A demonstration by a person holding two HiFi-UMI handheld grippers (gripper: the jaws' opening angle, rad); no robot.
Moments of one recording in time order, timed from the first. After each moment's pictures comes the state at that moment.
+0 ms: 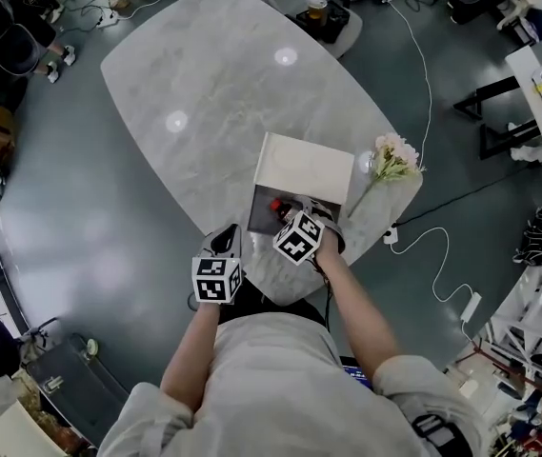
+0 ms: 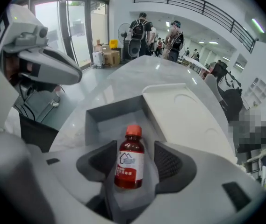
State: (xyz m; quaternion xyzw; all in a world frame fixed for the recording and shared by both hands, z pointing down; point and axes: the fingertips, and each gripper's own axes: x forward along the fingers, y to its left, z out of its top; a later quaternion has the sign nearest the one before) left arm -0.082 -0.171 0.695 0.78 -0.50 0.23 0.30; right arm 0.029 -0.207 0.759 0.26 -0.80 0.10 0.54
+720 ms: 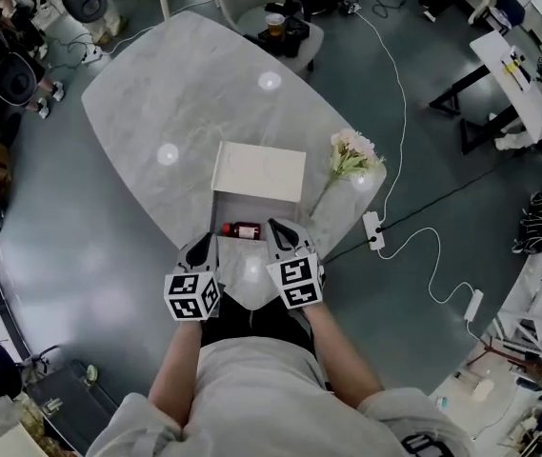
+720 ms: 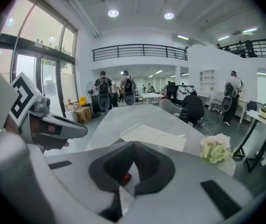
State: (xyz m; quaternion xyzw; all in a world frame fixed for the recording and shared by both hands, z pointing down) left arm -0.023 -0.150 0.633 0.79 -0.52 0.18 0.26; right arm 0.106 -0.166 0.624 0.48 -0.83 0.17 0.22
